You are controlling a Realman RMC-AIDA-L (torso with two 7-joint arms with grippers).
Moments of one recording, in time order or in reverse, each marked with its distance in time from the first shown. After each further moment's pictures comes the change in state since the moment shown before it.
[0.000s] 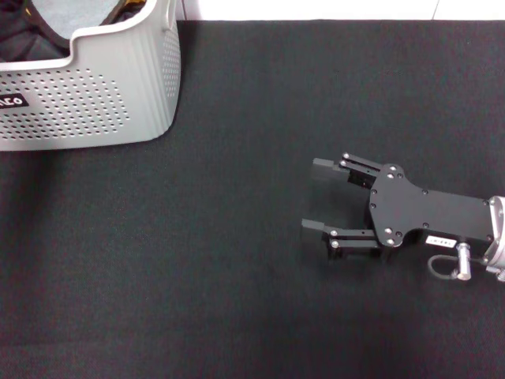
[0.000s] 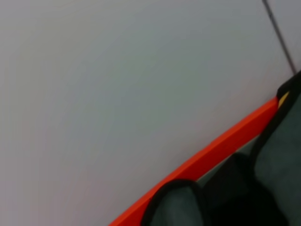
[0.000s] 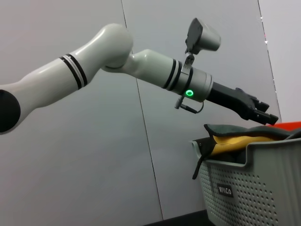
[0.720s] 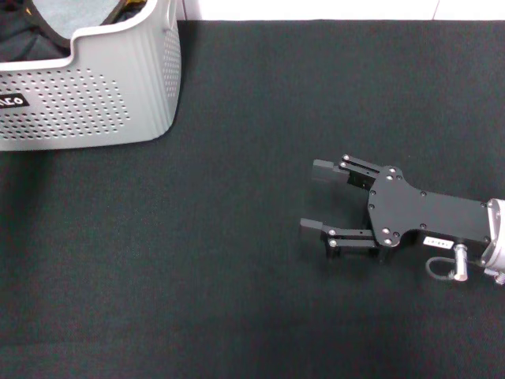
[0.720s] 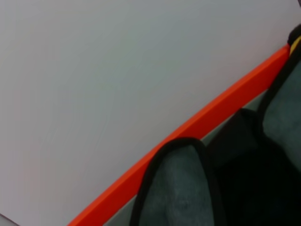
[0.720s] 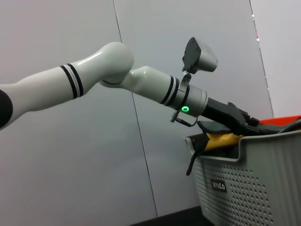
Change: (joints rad) left arm 0.008 0.018 -0.003 -0.155 -0.014 -0.124 0.067; right arm -0.009 0.006 0.000 0.000 0.007 0.020 0.005
